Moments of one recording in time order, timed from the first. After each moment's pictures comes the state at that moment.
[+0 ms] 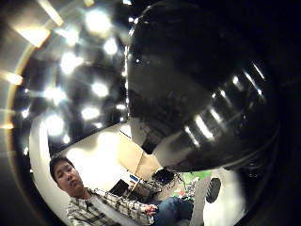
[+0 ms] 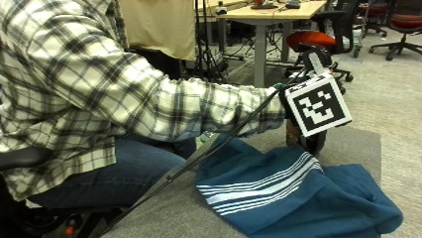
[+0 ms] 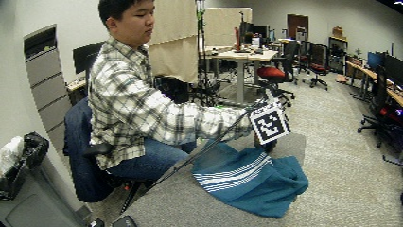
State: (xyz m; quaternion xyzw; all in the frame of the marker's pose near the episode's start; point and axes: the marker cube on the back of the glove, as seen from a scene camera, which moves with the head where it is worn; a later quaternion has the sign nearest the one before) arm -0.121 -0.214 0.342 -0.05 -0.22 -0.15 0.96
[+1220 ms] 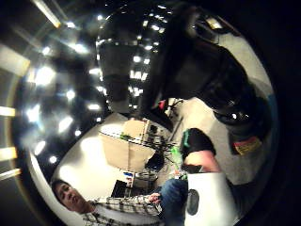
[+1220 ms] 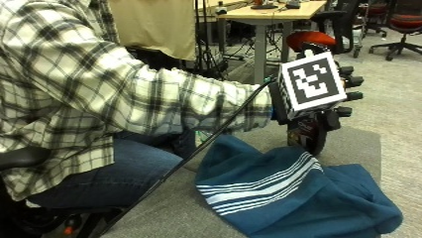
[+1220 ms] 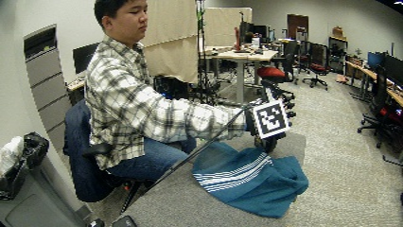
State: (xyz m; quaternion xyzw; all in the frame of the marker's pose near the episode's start) arm -0.102 -0.194 0.318 -0.15 -0.01 -0.11 0.98
